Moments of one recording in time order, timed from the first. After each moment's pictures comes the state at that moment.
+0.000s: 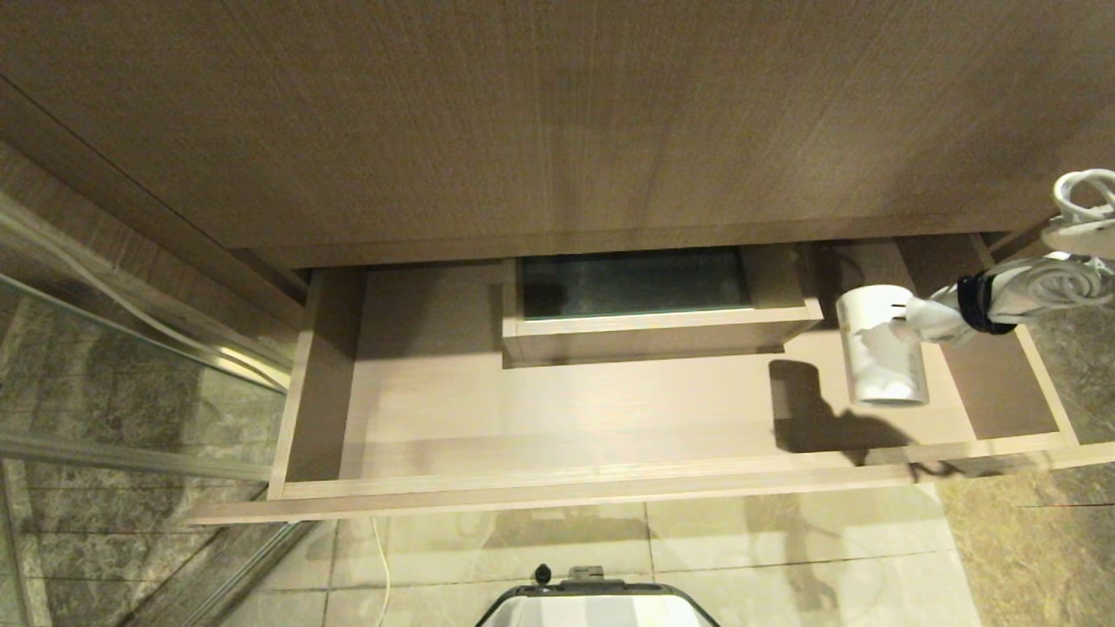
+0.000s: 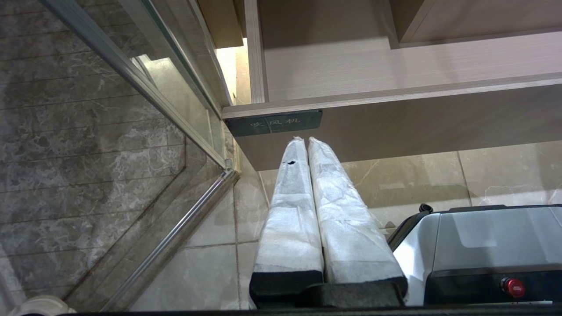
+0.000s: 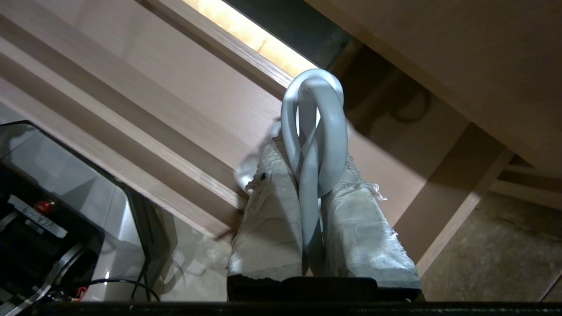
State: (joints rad) left arm 0.00 0.00 0.00 0.00 -0.01 0.03; right arm -0.15 1.25 -1.35 0.48 0.49 -0.63
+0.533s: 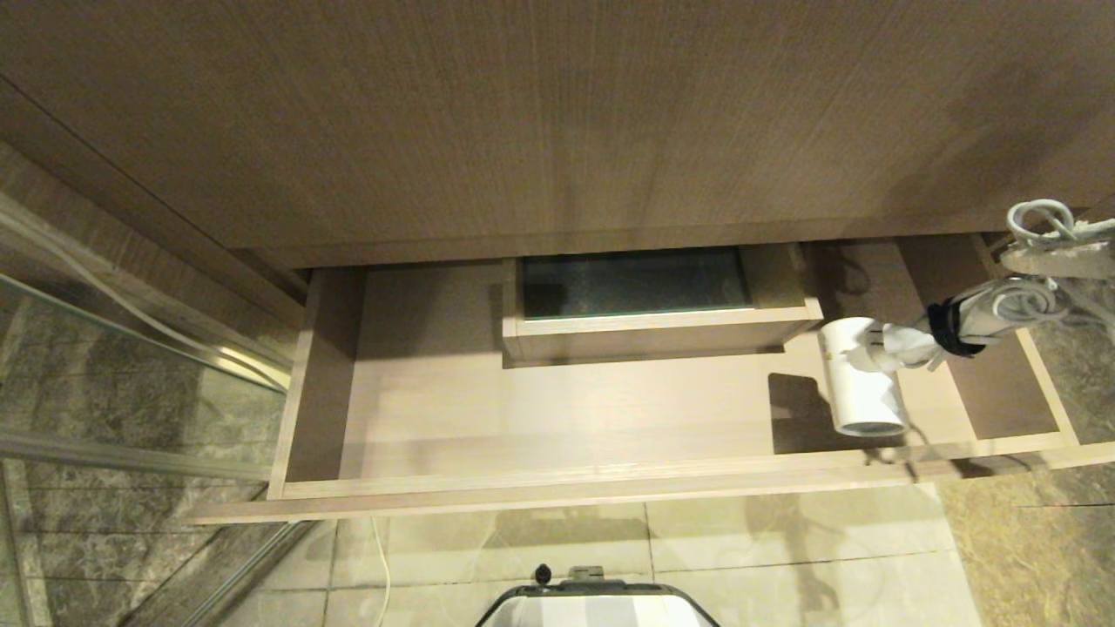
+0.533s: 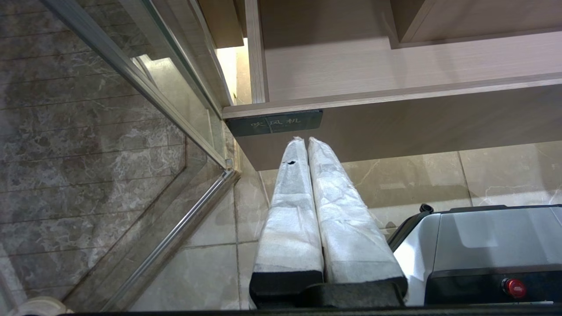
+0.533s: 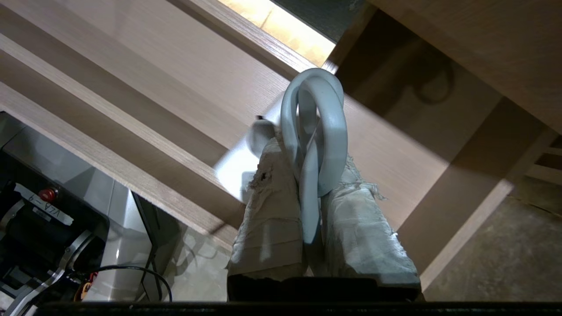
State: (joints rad) left arm 0.00 0.00 0.00 0.00 -0.01 0.03; right arm -0.17 1.36 -1.36 0.48 0.48 -0.63
